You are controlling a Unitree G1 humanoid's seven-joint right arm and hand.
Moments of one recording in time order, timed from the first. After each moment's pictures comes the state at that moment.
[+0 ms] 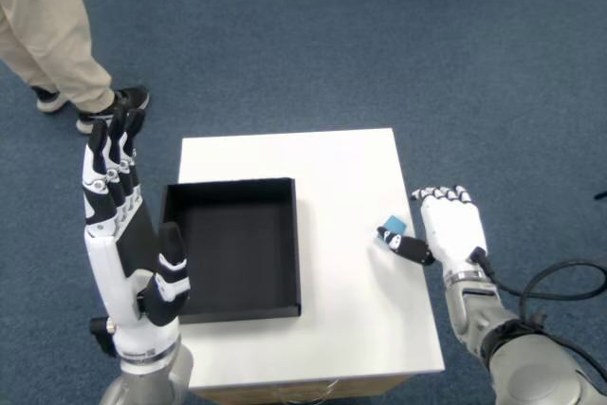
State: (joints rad) arm -0.69 -0.29 1.88 1.43 0.64 -0.16 -0.76
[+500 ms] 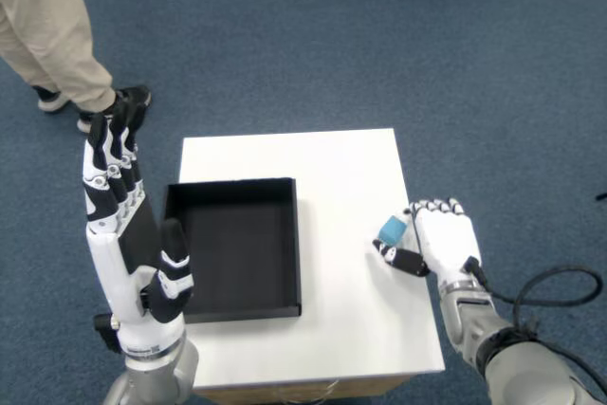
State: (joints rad) arm -0.66 -0.27 1.90 1.43 0.64 -0.15 -0.73
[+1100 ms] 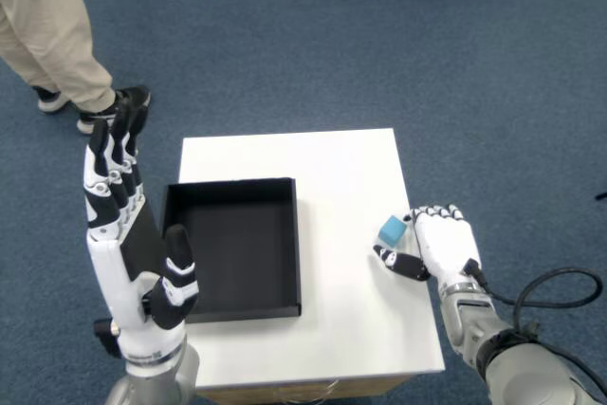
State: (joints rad) arm -0.66 -0.27 1.89 1.43 0.64 -0.15 -0.70
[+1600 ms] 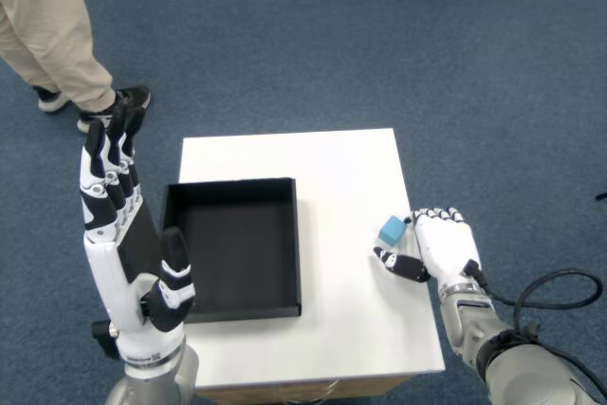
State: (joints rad) arm -0.66 -0.27 1.88 1.43 0.64 -0.15 -0.69
